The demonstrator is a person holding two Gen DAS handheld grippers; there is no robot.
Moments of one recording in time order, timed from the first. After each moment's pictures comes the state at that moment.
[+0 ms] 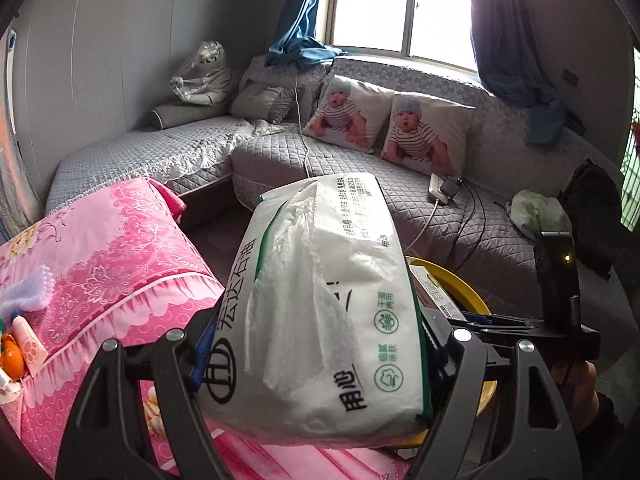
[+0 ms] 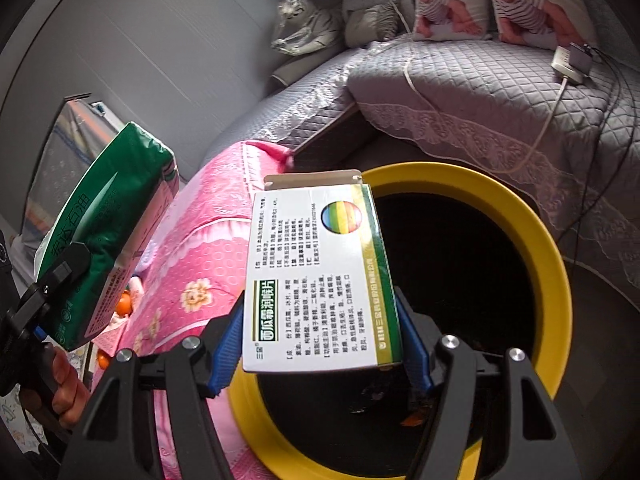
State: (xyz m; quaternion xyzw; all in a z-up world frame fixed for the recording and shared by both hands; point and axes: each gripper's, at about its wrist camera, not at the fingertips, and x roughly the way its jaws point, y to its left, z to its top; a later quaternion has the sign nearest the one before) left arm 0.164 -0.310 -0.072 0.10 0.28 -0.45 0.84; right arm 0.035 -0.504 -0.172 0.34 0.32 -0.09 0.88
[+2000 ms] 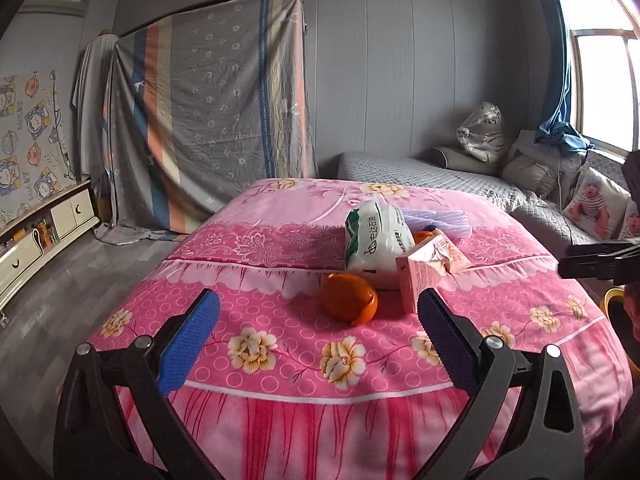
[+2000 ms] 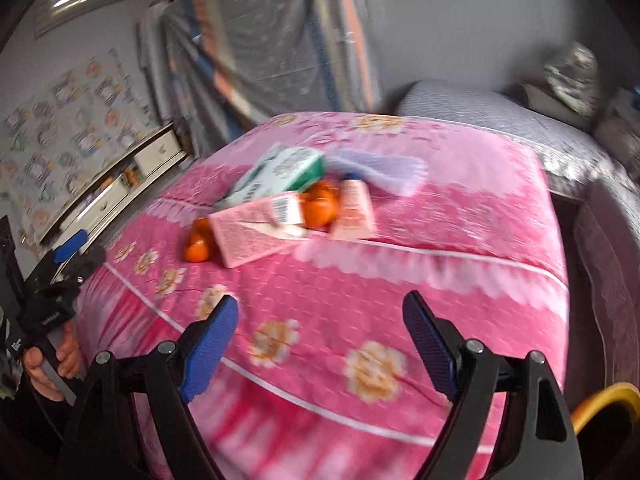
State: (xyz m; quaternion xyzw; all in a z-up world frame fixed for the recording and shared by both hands) left arm 0.161 0.131 -0.090 -0.01 0.20 -0.02 0.98; right arm 0.231 -0.138 -0.092 -0.01 0.38 0.23 0.90
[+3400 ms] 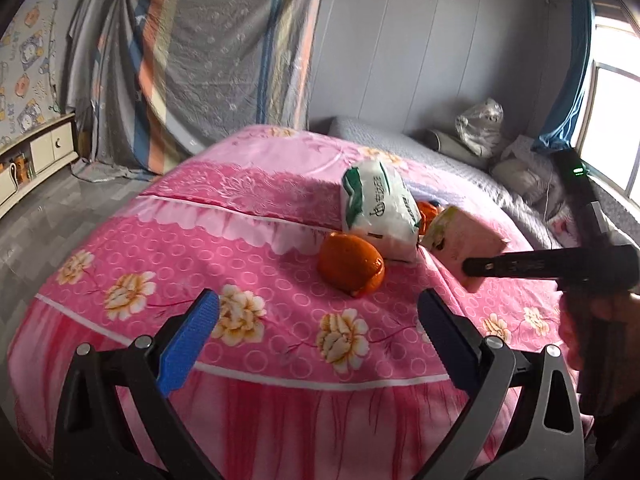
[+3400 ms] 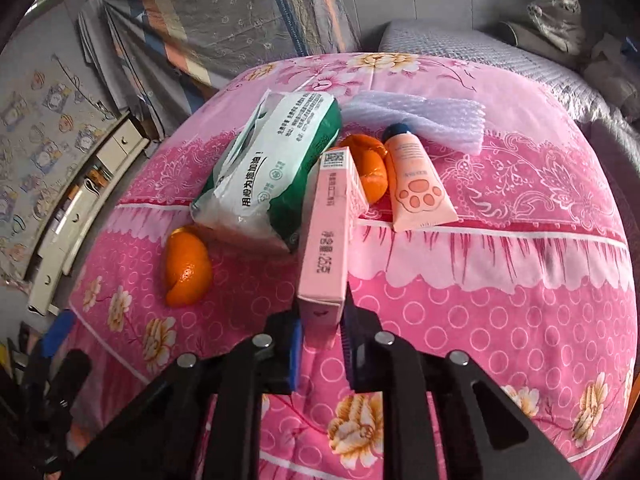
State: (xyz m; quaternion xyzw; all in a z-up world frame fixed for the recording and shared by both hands) left arm 0.193 0.153 -0.118 -0.10 0.29 -0.05 0.95; right arm 0.308 -0.071 -0.136 0.06 0.48 0.14 0.87
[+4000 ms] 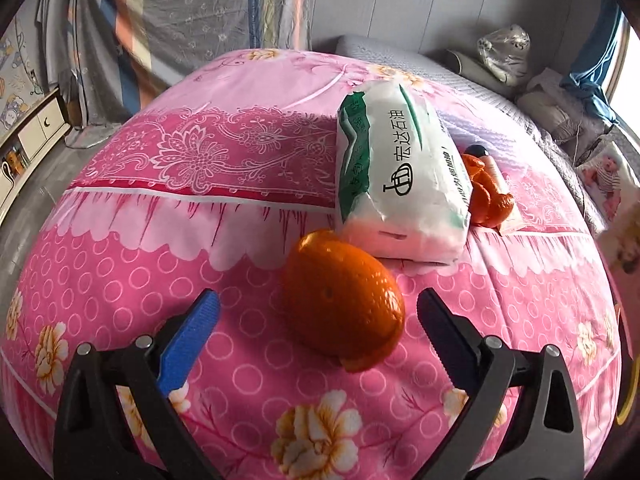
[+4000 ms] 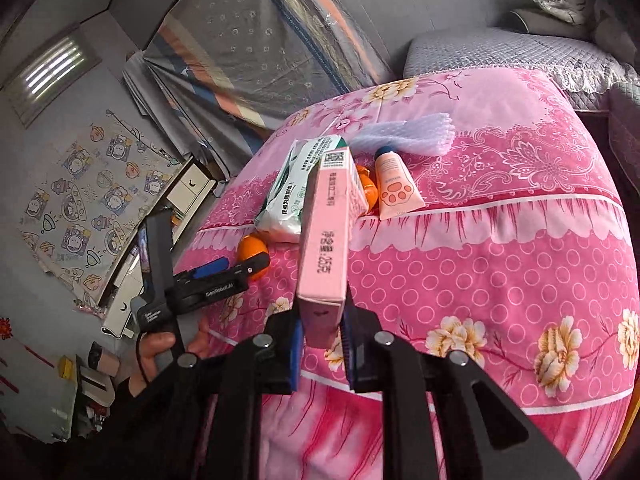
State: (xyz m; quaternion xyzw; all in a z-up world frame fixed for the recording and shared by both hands) left arm 0.312 0.112 -0.154 -0.05 0.43 -0.04 0.90; right arm 0.237 -0.160 -0.094 0.17 0.42 0.24 0.86
